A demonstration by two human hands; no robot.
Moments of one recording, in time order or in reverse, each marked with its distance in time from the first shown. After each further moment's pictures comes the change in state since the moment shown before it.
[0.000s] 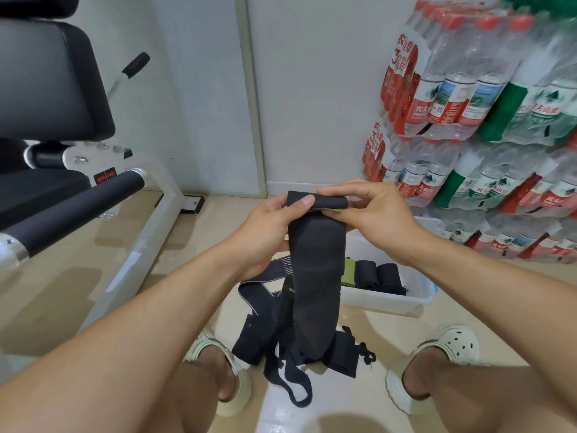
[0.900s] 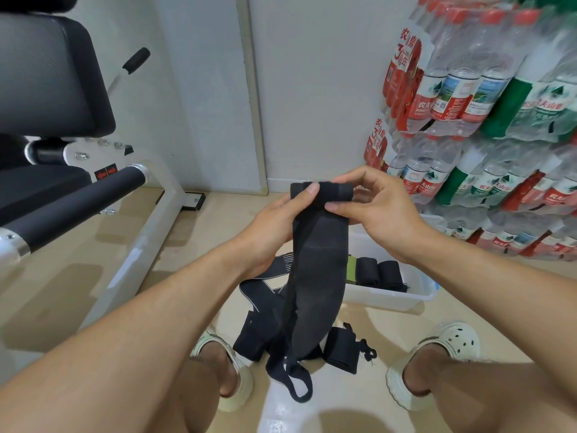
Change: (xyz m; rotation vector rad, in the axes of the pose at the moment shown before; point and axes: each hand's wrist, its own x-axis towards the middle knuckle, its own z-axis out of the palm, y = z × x) left_hand -0.002 0.001 0.006 0.046 -0.063 -0.014; right_hand -0.004 -0.007 0.002 0.049 0.038 -0.009
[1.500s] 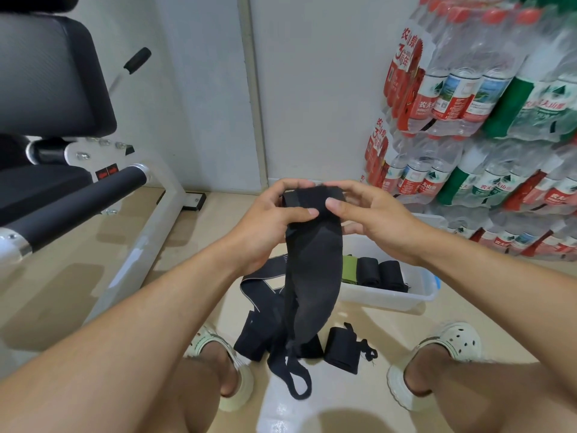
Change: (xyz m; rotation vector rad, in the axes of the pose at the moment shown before) left_hand 0.001 -0.001 -0.012 -0.090 0.098 0.065; right_hand 0.002 0.008 -0.008 0.078 -0.252 0.233
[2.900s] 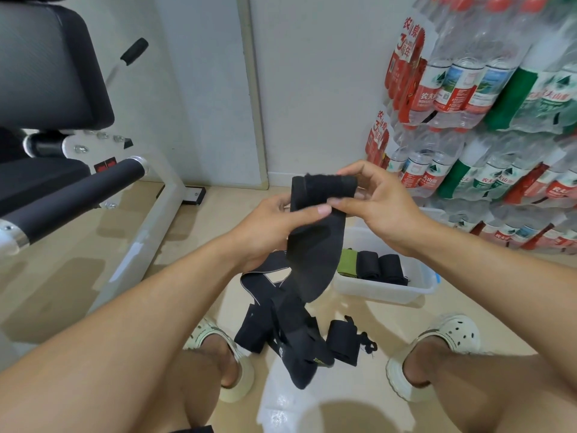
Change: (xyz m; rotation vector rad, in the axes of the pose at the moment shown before) left_hand -0.001 -0.011 -0.001 0.150 -0.133 -0.075; right_hand 0.001 0.000 0.005 -0.077 0.191 -0.179
